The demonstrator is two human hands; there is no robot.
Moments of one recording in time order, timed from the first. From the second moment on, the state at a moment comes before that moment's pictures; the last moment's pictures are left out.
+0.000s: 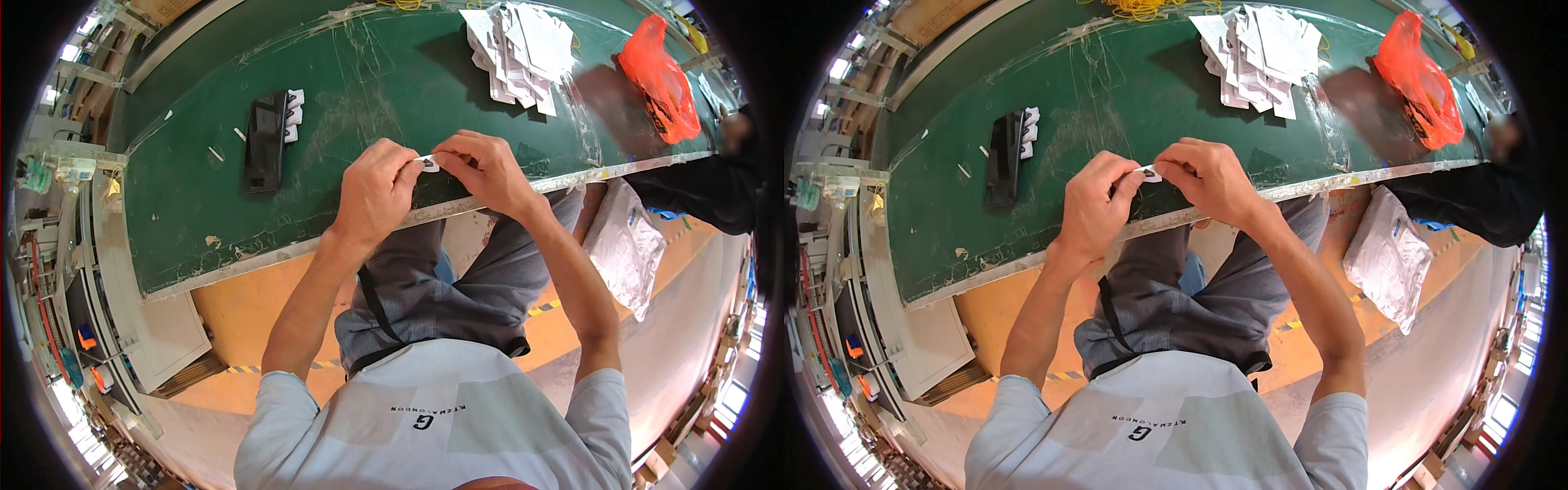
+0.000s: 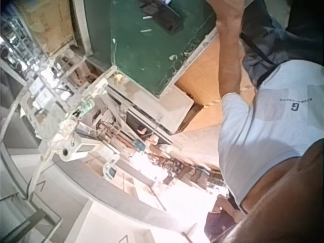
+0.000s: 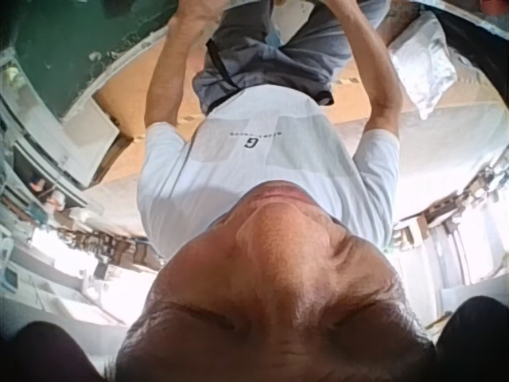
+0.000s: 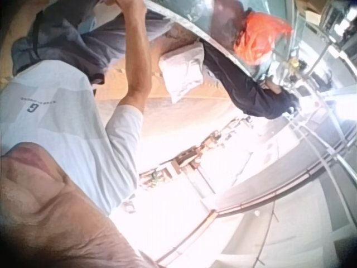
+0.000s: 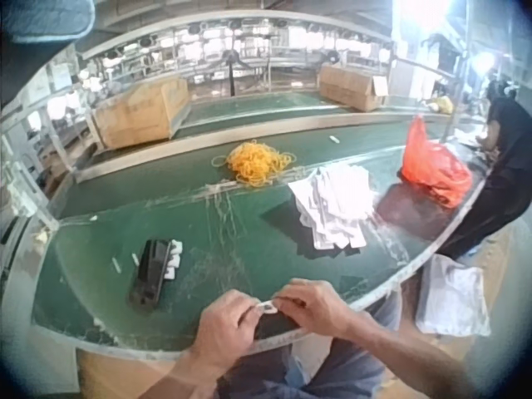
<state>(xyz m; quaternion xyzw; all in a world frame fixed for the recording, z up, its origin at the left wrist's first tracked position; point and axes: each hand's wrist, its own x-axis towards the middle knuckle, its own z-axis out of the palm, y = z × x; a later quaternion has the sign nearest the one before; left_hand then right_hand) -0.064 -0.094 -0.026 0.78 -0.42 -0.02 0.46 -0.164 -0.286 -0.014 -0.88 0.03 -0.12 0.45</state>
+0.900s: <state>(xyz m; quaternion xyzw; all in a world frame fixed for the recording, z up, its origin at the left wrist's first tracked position) -0.037 -0.107 -0.024 0.72 -0.40 -0.12 0.56 -0.147 -0.279 -0.023 -0.72 0.10 -0.08 0.68</state>
